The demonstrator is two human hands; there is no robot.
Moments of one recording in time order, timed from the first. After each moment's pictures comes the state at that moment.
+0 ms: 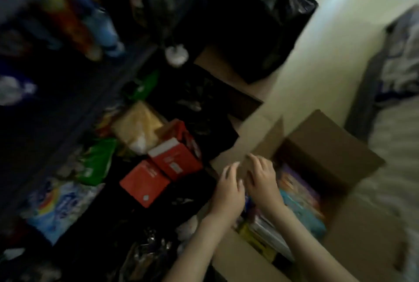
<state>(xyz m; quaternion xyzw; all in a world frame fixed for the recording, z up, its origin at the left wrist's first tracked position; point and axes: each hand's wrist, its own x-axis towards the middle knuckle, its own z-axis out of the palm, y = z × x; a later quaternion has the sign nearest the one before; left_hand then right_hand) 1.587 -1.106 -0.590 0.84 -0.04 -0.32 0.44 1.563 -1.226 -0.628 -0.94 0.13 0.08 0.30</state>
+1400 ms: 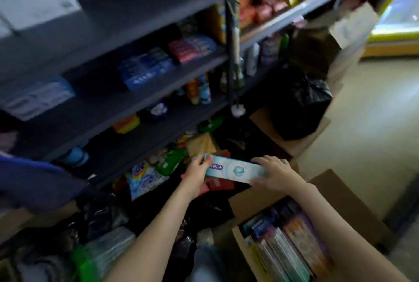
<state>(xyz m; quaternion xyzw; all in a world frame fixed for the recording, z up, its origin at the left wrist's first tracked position) 1.522 -1.007 -0.349 0.66 0.28 -0.14 0.68 1.561 -1.236 -0.337 -0.94 -0.19 0.25 0.15</state>
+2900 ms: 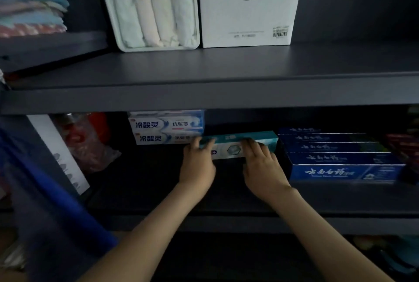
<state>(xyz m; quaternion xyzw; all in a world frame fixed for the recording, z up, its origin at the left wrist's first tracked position) 1.708 -0.552 -0.394 0.90 0.35 0.23 0.14 1.814 -0.669 -0.397 -0.86 -0.50 -0.09 0.12</state>
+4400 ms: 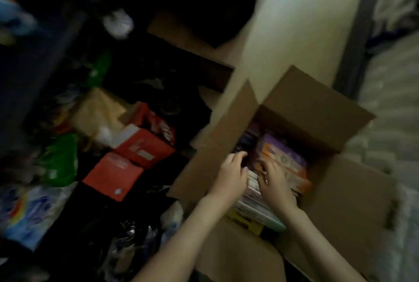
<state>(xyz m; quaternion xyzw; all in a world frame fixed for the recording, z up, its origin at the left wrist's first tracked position) 1.557 -1.205 -0.648 0.82 -0.14 -0.41 0.37 1.474 -1.324 -0.676 -0.89 0.27 0.18 0.32</state>
